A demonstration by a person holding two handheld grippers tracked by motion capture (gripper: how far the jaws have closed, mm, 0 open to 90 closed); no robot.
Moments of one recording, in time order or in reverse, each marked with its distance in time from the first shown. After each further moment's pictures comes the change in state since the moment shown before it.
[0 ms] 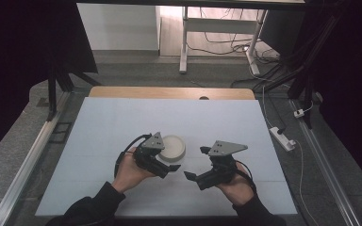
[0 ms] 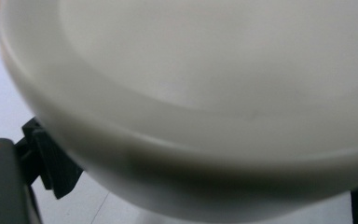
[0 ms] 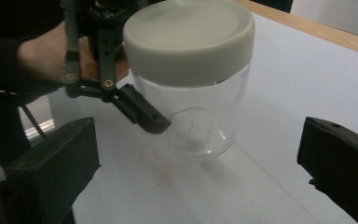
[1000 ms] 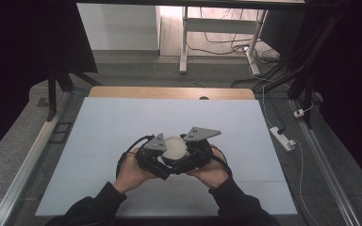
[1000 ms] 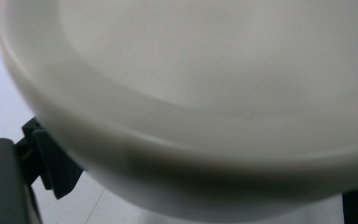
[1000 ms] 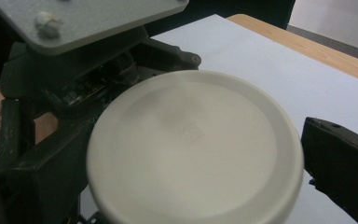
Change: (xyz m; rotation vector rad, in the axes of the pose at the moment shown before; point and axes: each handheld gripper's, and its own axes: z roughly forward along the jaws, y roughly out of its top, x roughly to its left) left arm -0.005 0.003 0.003 0.004 -0.022 0.018; right arm 0.002 0.038 0.057 -0.026 0.003 -0.008
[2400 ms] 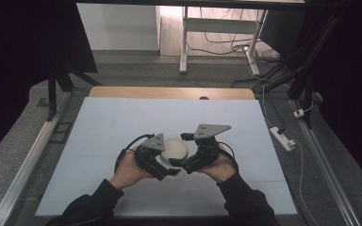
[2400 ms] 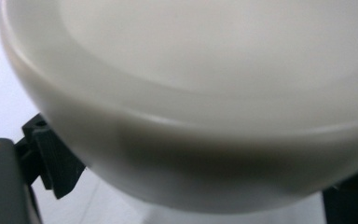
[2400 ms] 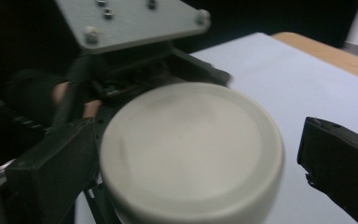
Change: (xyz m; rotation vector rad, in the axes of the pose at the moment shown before) left arm 0.008 0.000 -0.004 0.008 -0.080 0.044; right arm -0.020 -0.002 -0.015 -0.064 0.180 -0.012
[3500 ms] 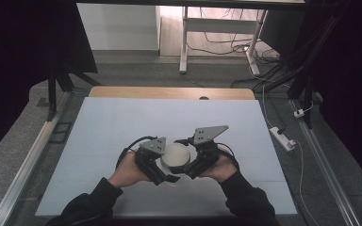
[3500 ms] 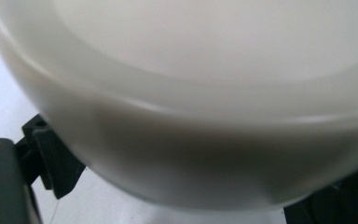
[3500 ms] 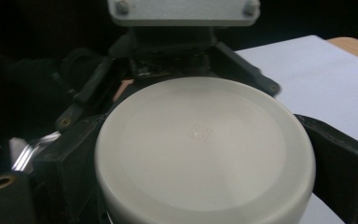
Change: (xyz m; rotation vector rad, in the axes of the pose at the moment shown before) left arm -0.005 0.002 0.001 -0.015 -0.207 0.097; right arm -0.002 -0.004 0.001 0.020 0.237 -0.099
